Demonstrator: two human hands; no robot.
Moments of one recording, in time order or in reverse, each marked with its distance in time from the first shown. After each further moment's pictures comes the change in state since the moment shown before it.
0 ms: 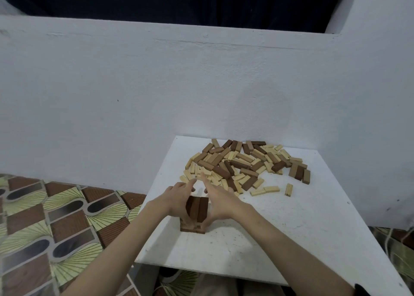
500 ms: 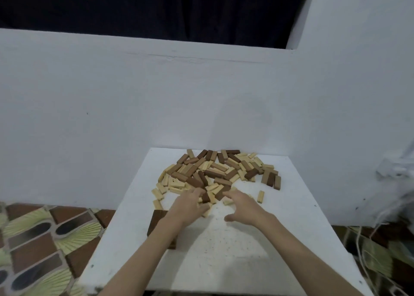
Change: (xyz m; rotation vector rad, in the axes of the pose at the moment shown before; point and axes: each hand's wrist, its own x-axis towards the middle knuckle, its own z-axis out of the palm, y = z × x) left_hand 0.046 0.089 0.018 -0.204 0.313 0.078; right_hand -0.050 0.110 -0.032 0.064 0.146 0.206
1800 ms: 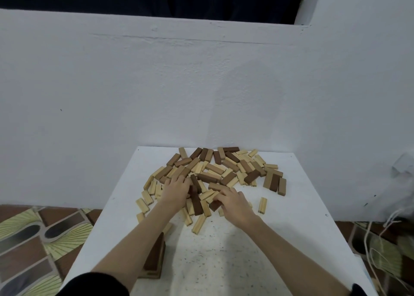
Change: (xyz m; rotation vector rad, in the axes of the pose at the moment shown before) left_hand 0.114 -0.043 0.022 0.553 -0.012 -0.031; right_hand 0.097 0.053 0.032 -0.260 0.173 -0.178
